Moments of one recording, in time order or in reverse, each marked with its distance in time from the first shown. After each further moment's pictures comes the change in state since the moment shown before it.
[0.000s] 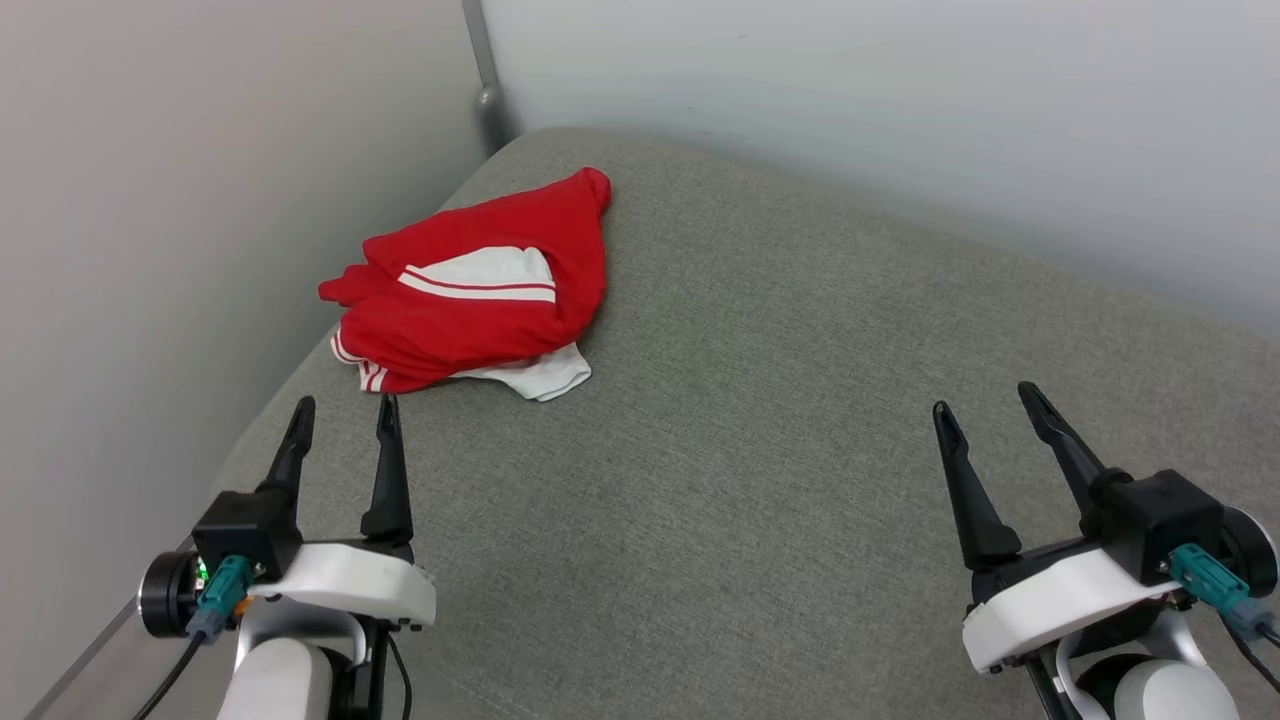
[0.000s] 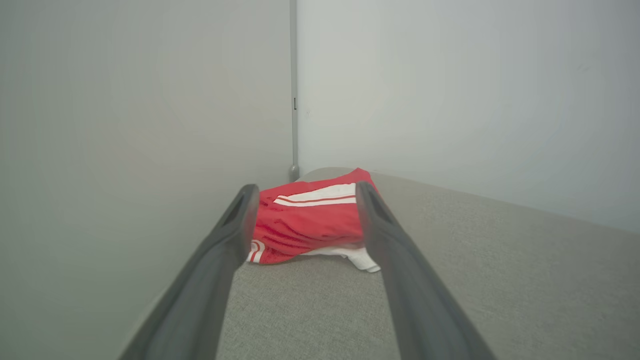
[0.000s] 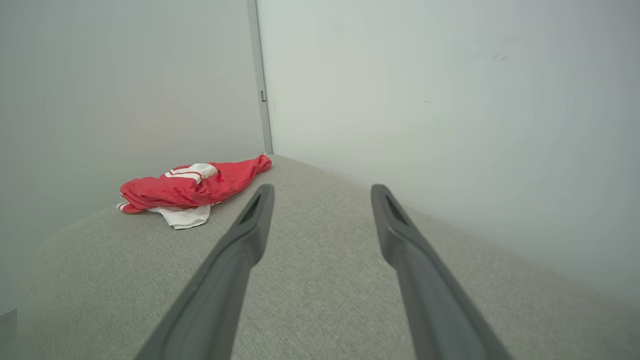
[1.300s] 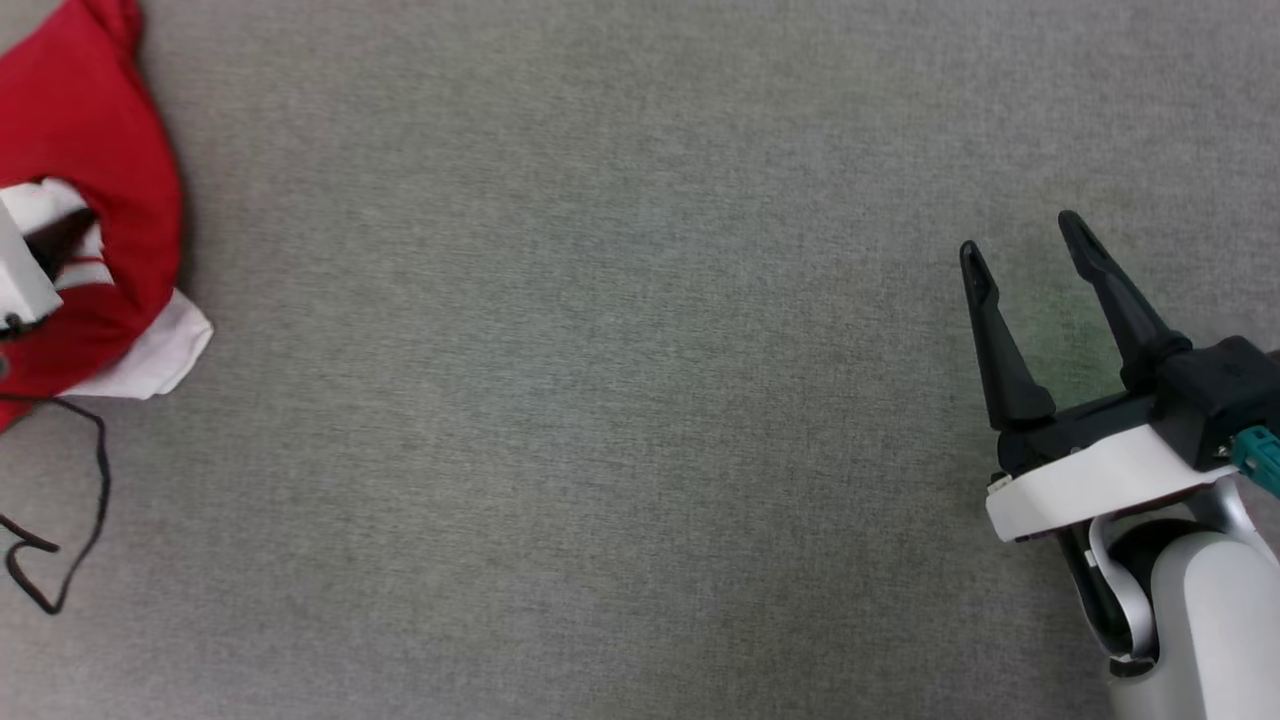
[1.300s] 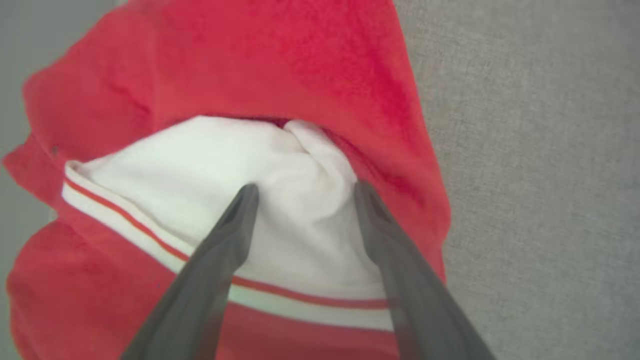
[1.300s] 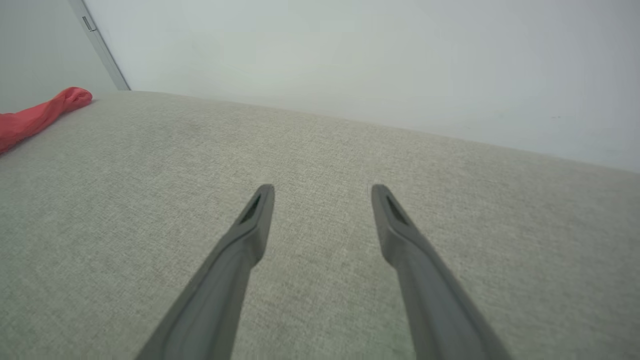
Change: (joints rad) left arm -0.674 0.483 0.026 0.399 -0.429 -0.100 1.006; right arm -0.219 -0.051 0.016 -0.023 -0.005 0.000 -0.007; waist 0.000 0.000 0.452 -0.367
